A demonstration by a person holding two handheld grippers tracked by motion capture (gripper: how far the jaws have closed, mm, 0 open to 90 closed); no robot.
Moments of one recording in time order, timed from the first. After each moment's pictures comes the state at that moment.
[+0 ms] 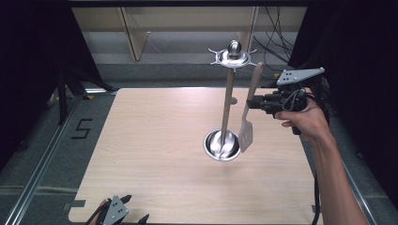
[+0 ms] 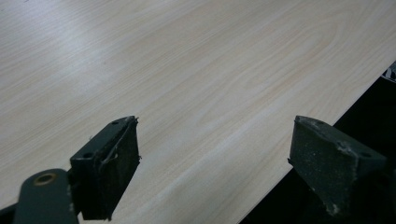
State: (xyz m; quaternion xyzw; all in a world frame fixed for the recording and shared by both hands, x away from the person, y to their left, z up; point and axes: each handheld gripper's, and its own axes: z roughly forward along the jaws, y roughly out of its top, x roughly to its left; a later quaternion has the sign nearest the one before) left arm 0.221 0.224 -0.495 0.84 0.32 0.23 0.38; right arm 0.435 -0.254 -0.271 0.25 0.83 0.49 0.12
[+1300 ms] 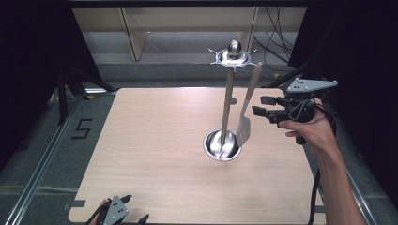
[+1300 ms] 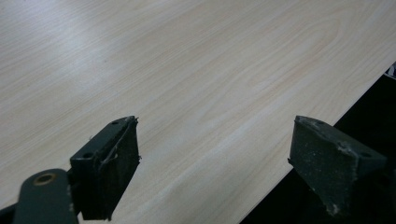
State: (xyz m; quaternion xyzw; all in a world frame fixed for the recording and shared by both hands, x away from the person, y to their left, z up) left arm 0.220 0.222 -0.497 0.83 0.33 0.22 0.38; right arm 0.413 -0.269 -0.284 0.30 0.79 0.51 0.16
